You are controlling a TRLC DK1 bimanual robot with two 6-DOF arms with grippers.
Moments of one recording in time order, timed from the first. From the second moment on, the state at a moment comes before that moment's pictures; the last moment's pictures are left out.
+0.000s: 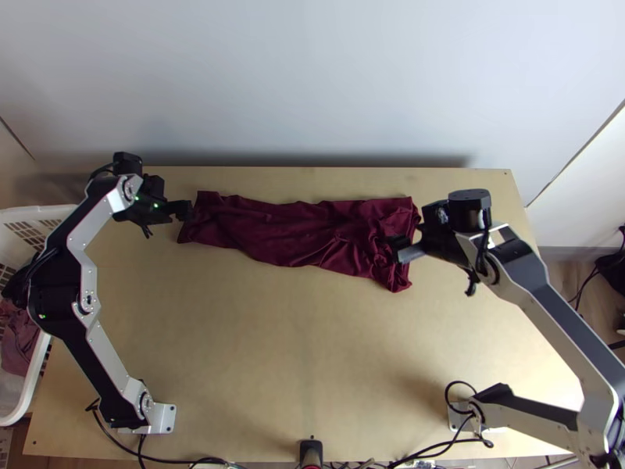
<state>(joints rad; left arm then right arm) 0.14 2.00 1.60 -0.73 0.29 0.05 0.40 1.27 1.14 -0.60 -0.12 0.04</state>
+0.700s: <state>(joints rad) 0.10 2.06 1.57 -0.67 0.41 0.02 0.53 1.15 1.34 -0.85 -0.07 0.16</state>
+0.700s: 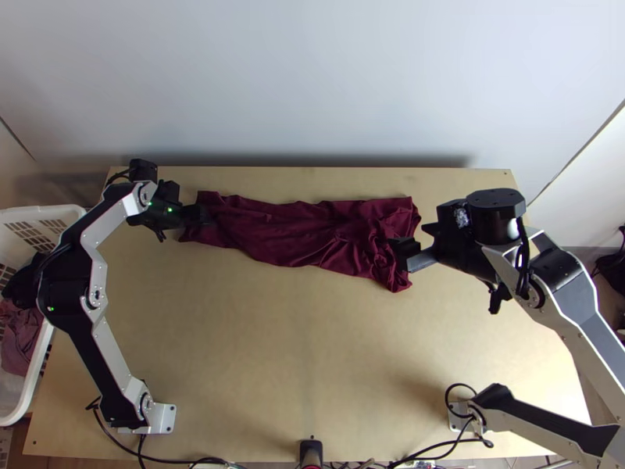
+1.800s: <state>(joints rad) 0.09 2.06 1.56 -0.63 0.59 -0.08 0.54 1.14 1.42 -0.93 -0.04 0.18</state>
